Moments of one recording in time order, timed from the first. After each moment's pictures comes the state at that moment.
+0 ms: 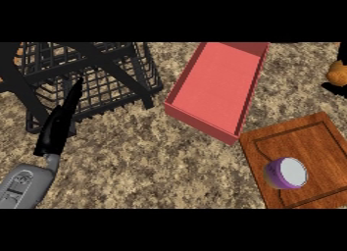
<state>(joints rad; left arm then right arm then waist) -0.26 0.44 -0.26 -1.37 0.02 0.29 0.07 -0.87 -0.77 0.09 -0.56 0.52 -0.04 -0.86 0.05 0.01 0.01</state>
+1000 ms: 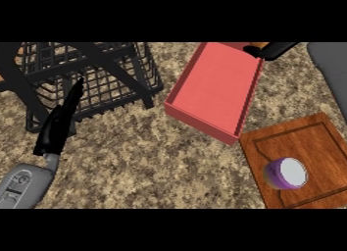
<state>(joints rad) -0.26 0.44 -0.26 -1.38 0.03 0.27 0.07 -1.21 -0.45 0.05 -0.43 0.43 0.19 -0.55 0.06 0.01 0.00</state>
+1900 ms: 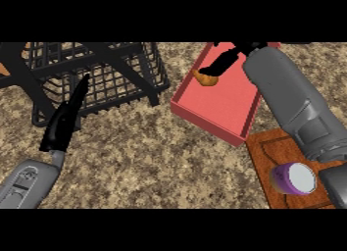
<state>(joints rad) -0.29 0.42 -0.28 -1.37 0.01 0.28 0.06 -1.29 -0.21 0.05 -0.21 0.48 0.01 -0.32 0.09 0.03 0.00</state>
